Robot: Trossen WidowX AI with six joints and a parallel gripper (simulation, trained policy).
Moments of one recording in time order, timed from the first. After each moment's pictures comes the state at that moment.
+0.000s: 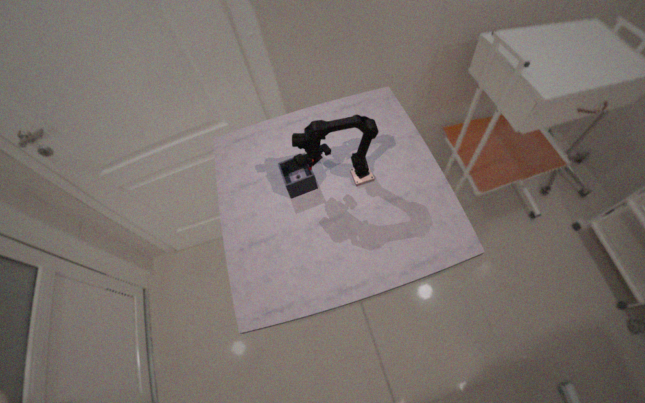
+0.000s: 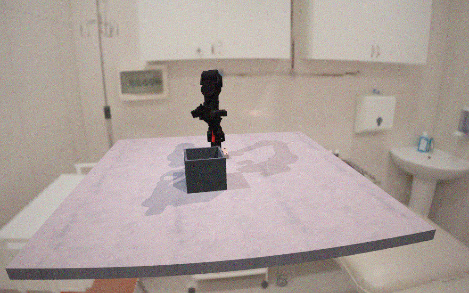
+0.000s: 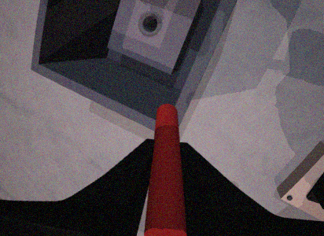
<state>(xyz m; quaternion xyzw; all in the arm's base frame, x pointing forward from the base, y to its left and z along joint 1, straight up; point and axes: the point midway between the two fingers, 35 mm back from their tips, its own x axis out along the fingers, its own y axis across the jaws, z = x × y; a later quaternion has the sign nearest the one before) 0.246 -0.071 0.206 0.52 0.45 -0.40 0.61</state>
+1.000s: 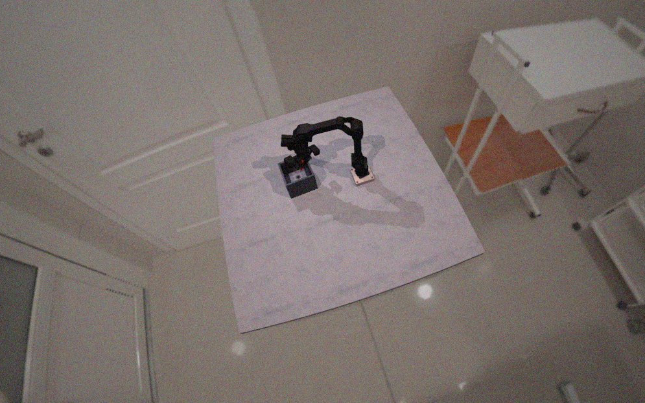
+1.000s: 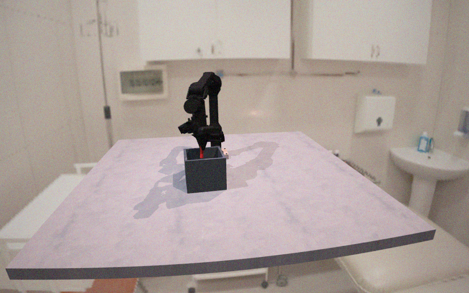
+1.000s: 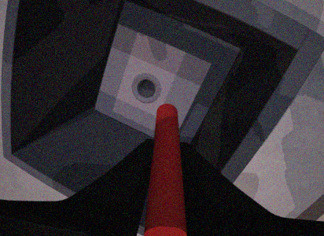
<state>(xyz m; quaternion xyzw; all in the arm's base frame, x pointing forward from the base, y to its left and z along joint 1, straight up) 0.283 -0.134 0.156 0.51 0.47 -0.40 0.60</state>
